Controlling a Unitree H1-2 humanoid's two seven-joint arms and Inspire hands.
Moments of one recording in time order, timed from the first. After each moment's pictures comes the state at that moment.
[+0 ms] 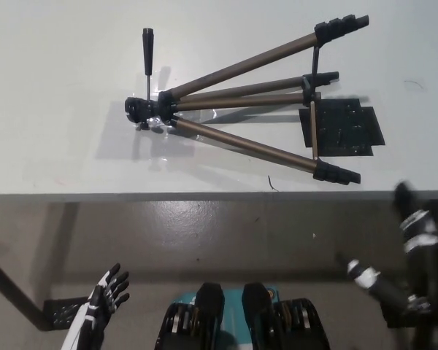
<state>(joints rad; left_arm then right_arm) 0.13 0.15 0.00 0.07 -0.09 -0.19 -0.13 0.00 -0.04 -0.05 -0.20 -0.11 -0.39 -0.05</state>
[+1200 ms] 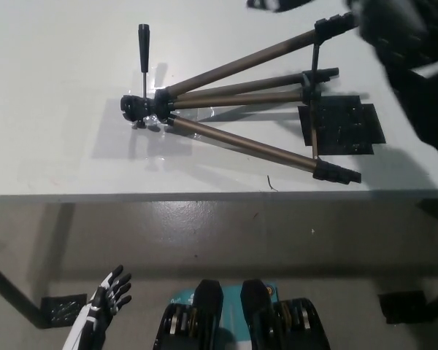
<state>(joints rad) 0.12 0.15 0.00 0.09 -0.09 -0.19 -0.15 -1.28 -0.29 0.48 0.53 -0.49 0.09 0.32</state>
